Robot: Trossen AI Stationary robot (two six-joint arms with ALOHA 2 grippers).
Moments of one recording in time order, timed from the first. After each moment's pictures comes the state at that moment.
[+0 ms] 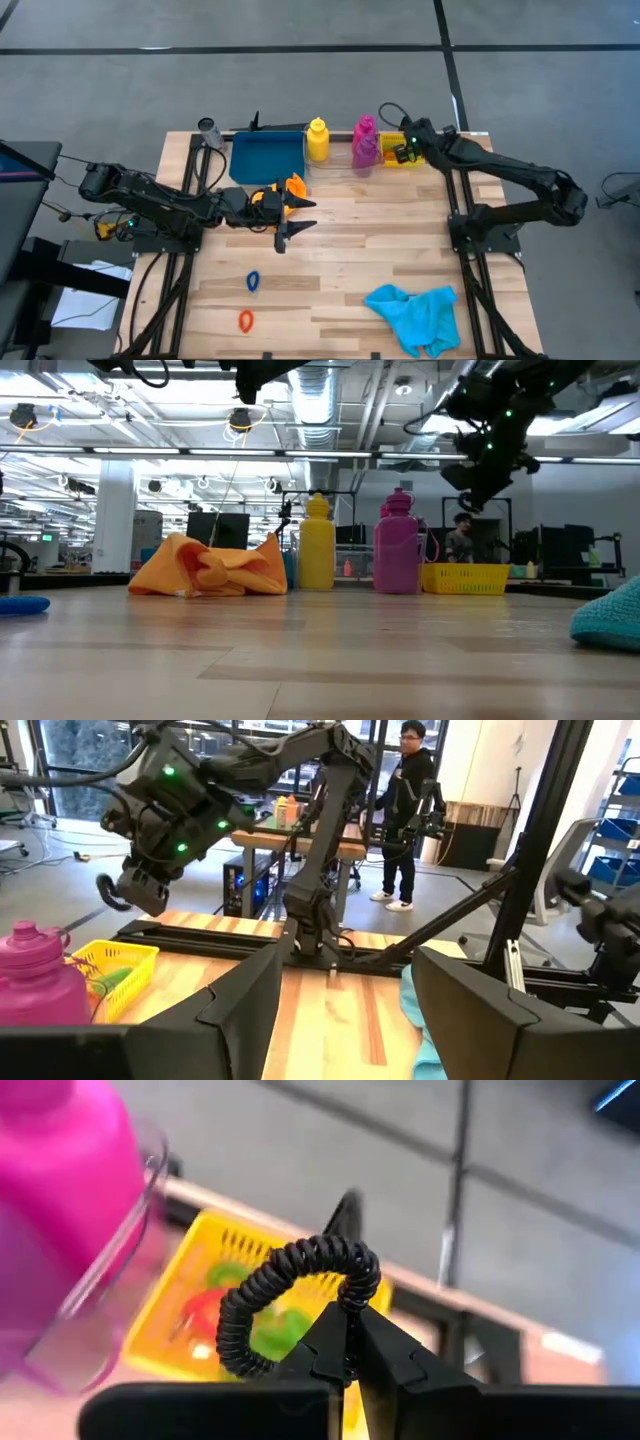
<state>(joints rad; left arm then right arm) -0.16 1.27 0.70 0.61 -0.21 -0.09 -0.63 1.18 0.84 -0.59 0.63 0.33</state>
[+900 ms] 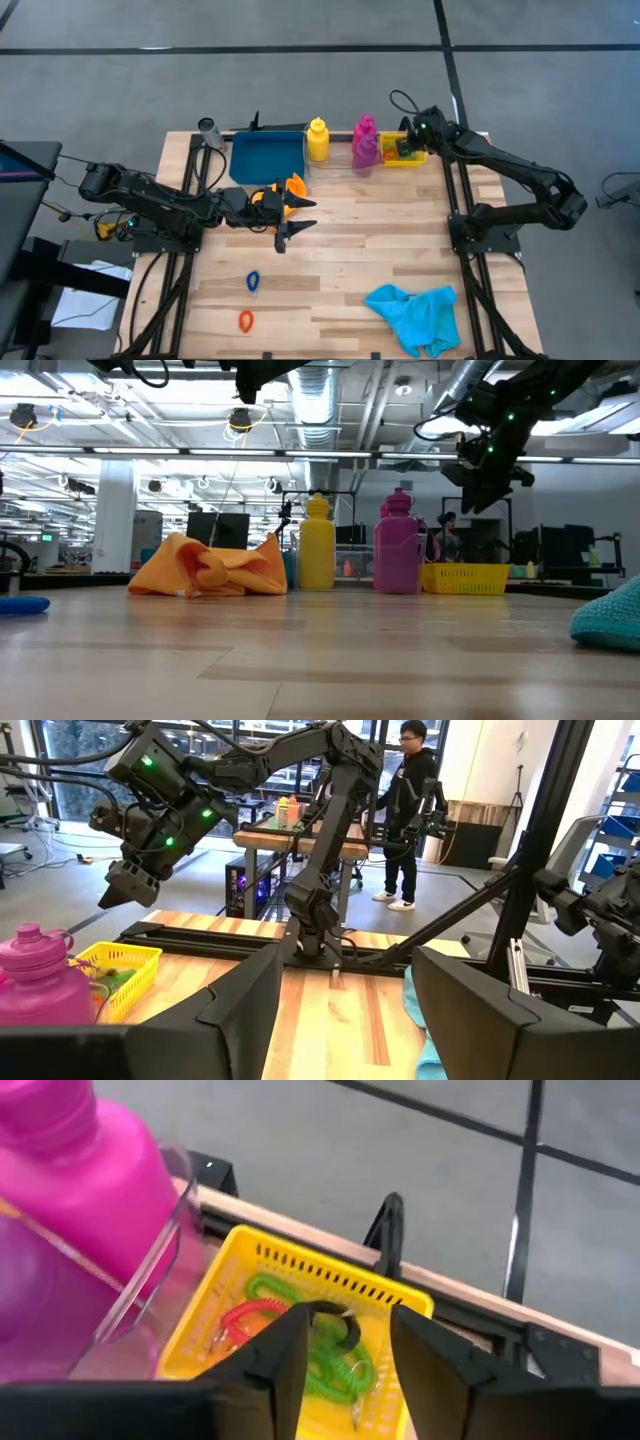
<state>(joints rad) -0.16 1.27 0.70 0.61 -0.22 -0.08 -0.79 1.18 0.84 -0.50 0.39 0.25</state>
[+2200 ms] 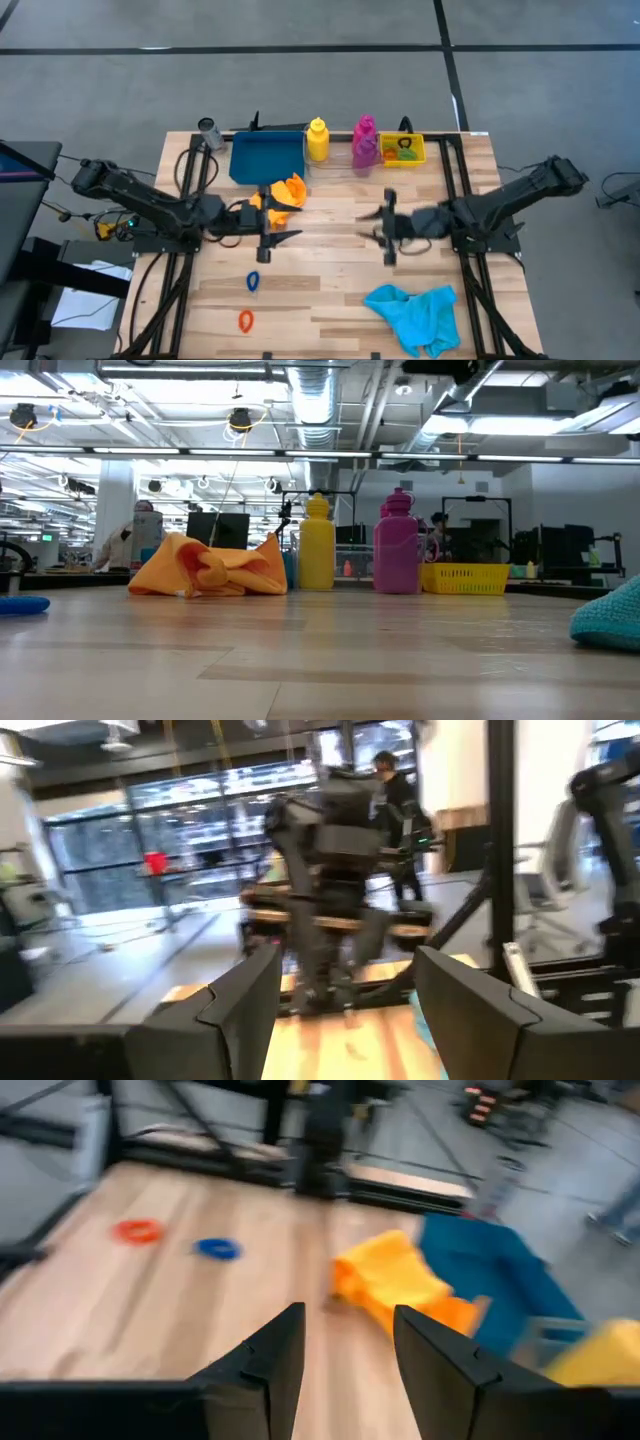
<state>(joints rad) -0.31 1.14 0.70 0.58 -0.35 0.19 0.37 1.16 0.84 -0.08 0.45 -0.06</state>
